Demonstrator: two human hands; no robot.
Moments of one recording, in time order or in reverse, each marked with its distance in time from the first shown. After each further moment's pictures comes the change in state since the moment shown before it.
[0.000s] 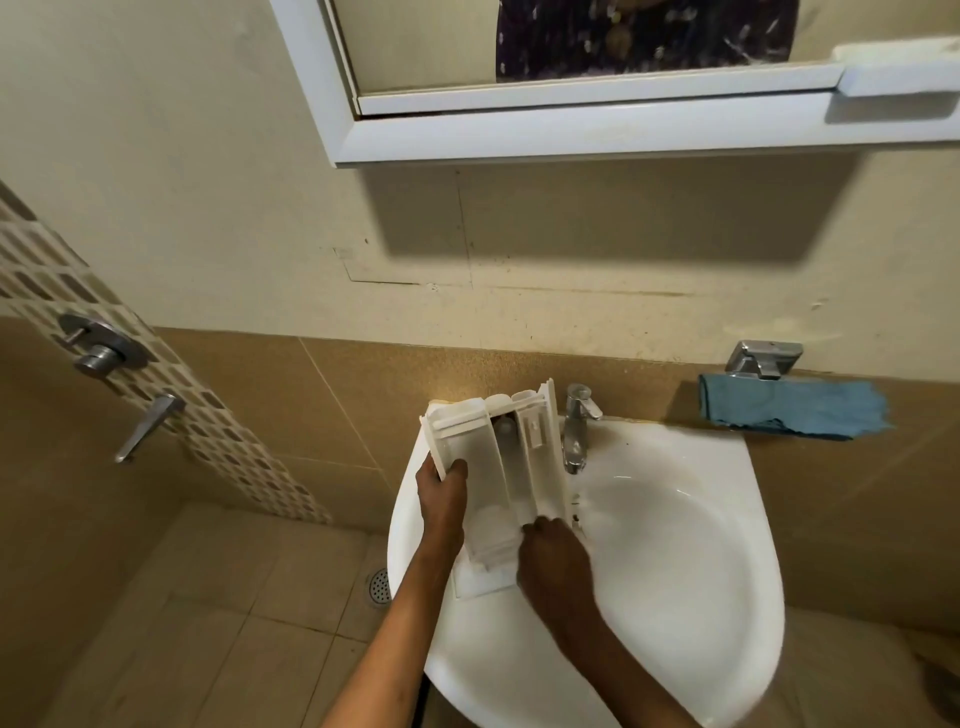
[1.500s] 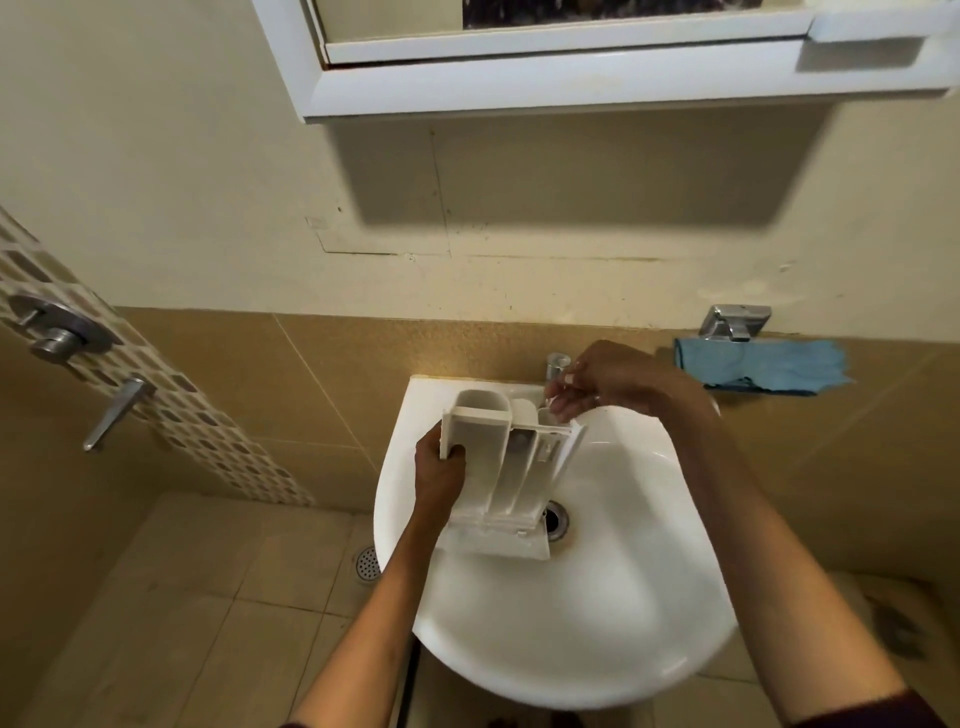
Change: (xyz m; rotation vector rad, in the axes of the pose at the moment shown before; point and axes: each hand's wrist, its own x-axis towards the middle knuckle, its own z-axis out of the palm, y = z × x) left_hand -0.012 -0.001 -0.003 0.281 -0.172 0.178; right_hand 0.114 0.033 -0.172 0.932 -0.589 0.461
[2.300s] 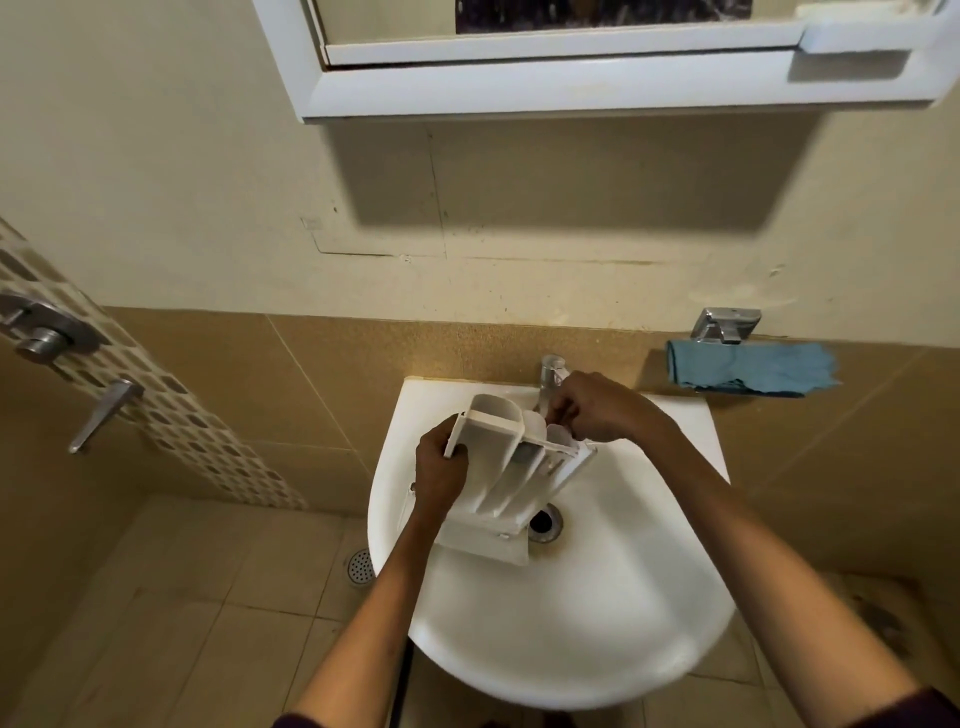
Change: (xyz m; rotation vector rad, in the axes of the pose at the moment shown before) left_hand 0.004 0.001 0.002 0.121 -0.040 0.060; right_hand 0.001 0.022 0.017 -0.844 0.025 -0.173
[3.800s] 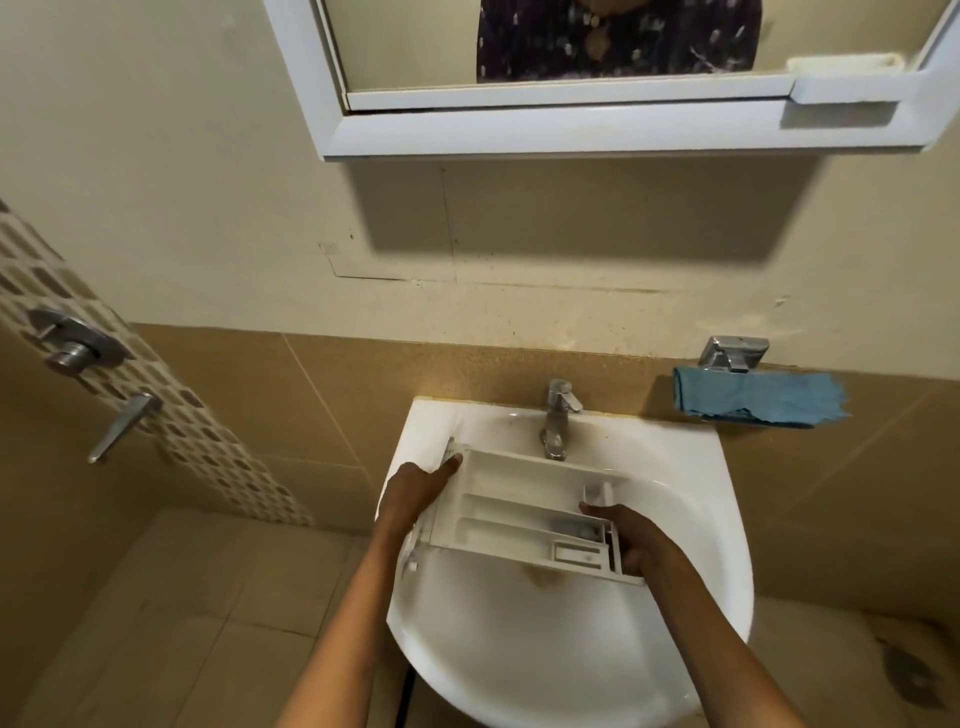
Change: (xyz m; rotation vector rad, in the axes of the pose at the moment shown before) left_hand 0.027 -0.016 -0.034 0.276 -0.169 -0.393; right_hand 0.003 0.101 0.122 1.519 -0.080 0.723
